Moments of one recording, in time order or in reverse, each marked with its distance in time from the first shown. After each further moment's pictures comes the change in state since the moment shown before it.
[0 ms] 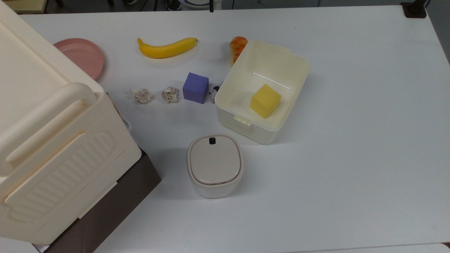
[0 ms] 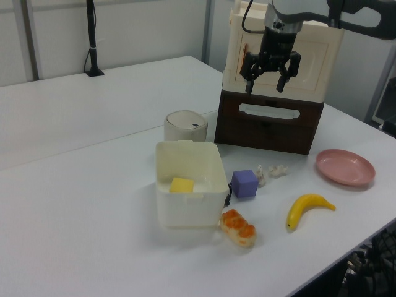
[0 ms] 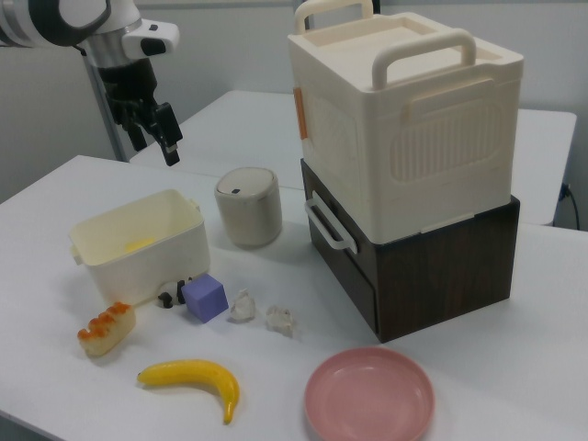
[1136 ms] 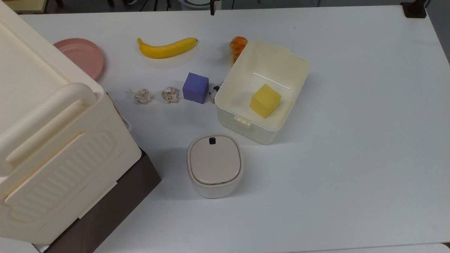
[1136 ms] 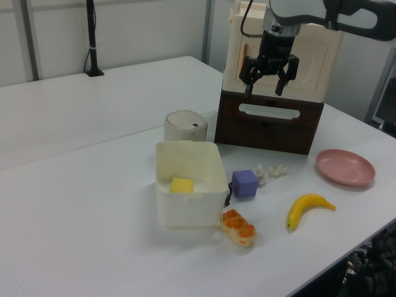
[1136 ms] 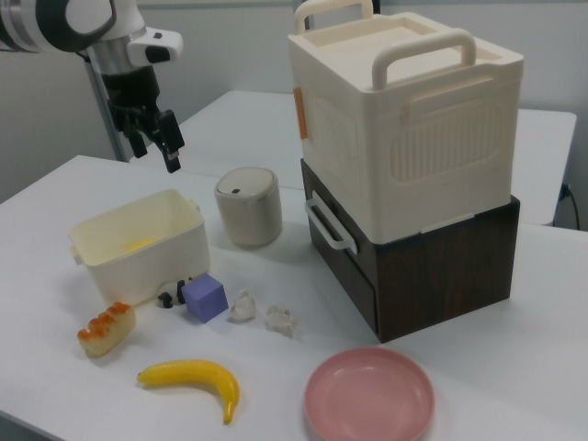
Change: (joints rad) arm 0.000 0.013 0.000 -0.008 0.006 -0.006 -0.018
